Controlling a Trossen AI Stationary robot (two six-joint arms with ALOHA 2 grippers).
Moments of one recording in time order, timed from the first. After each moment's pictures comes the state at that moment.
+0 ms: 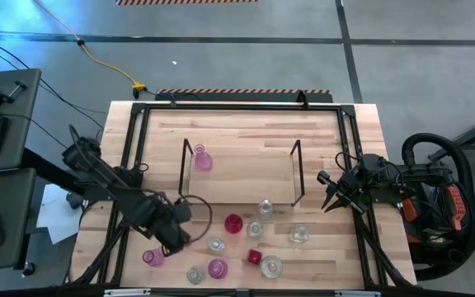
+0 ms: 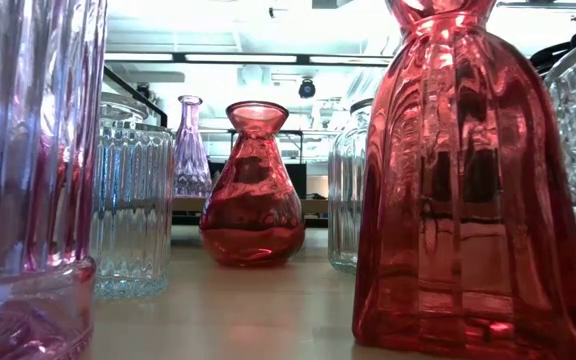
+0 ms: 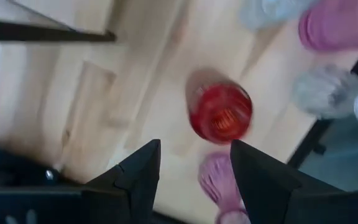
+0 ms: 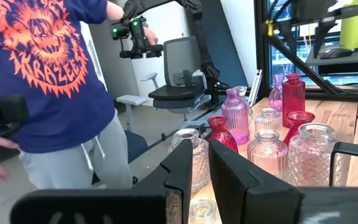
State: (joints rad) left arm -0.67 1.60 1.50 -1.40 -0.09 -1.09; right arm 0.05 0.03 0.01 0.07 -0.71 0.18
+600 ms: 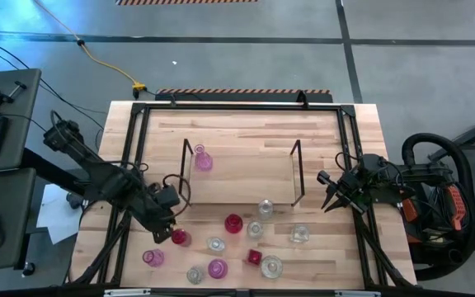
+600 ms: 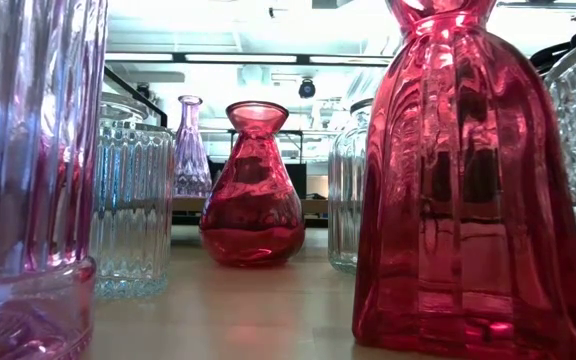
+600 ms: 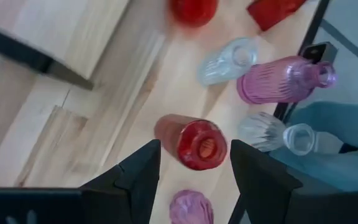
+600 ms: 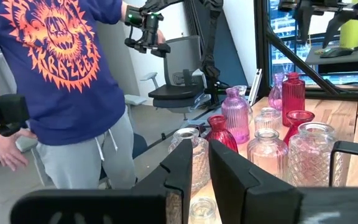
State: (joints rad) left arm -0.66 1.27 1.21 -1.07 -0.16 -1.10; right arm 0.05 0.04 0.01 0.07 -0.71 0.18
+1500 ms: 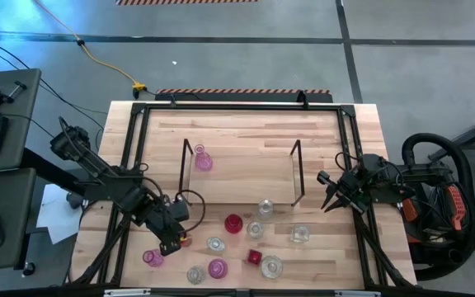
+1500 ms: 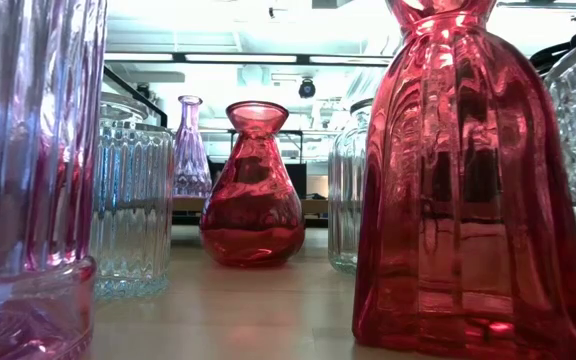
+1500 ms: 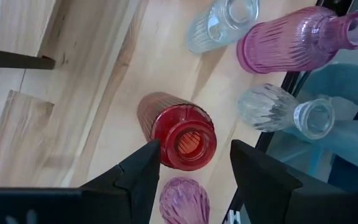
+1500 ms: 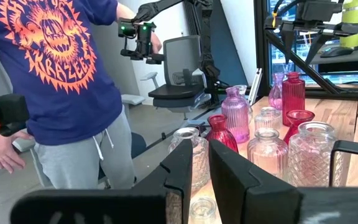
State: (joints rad) left arm -0.66 1.41 1.21 -1.01 -0.03 -1.06; right arm 0.05 0.04 0.01 0.07 -0.71 0.18
